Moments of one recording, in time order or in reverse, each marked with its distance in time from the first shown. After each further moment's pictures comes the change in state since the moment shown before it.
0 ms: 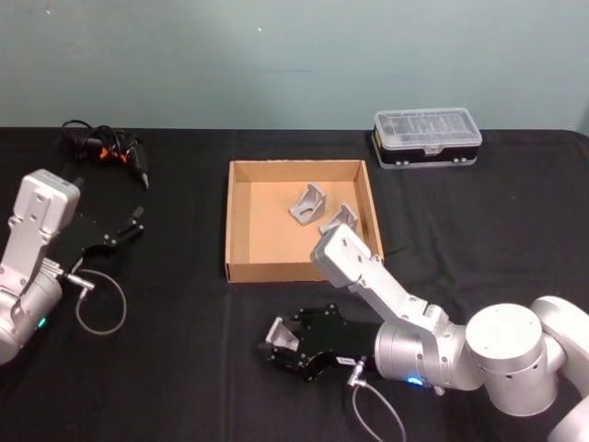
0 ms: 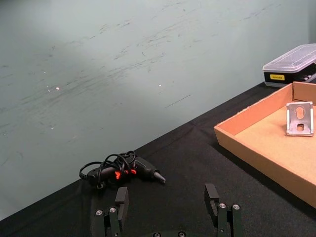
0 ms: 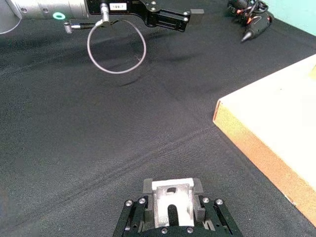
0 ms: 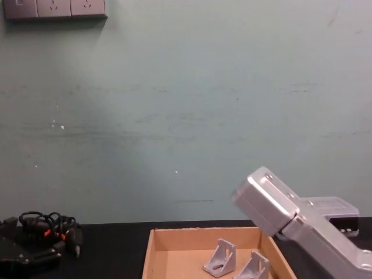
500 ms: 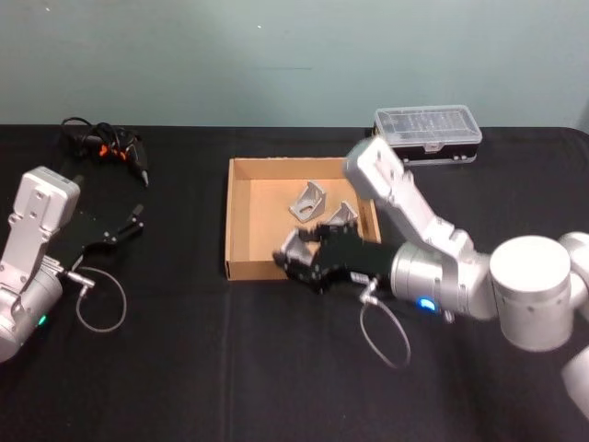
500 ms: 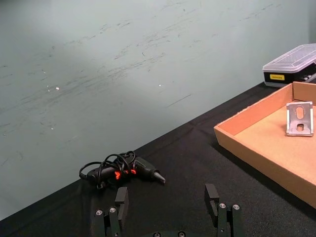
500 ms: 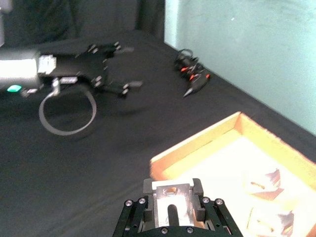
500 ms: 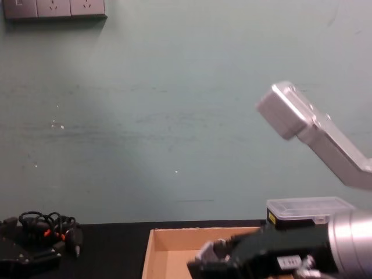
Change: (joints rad) left arm 0.000 0.000 0.000 0.000 0.000 0.000 0.000; right arm 0.095 -0.006 0.059 -0.004 0.053 -0.018 -0.053
